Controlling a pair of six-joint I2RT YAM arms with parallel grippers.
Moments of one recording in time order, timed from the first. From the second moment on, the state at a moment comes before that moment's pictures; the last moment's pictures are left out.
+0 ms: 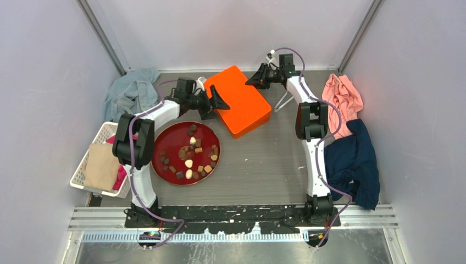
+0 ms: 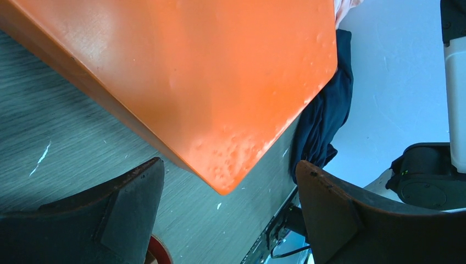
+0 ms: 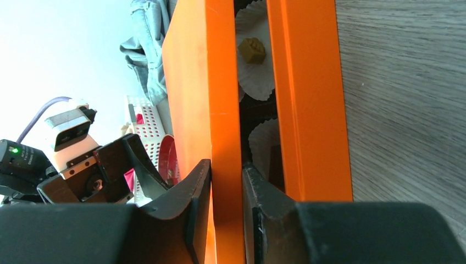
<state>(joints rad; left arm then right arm) -0.30 1.95 1.36 -0.10 0.68 -0.74 0.12 2.61 2.33 -0.37 -0.93 0.61</state>
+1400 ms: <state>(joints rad) -0.28 2.00 1.43 -0.12 0.66 -0.76 0.06 2.43 2.27 -0.51 -0.52 0.53</state>
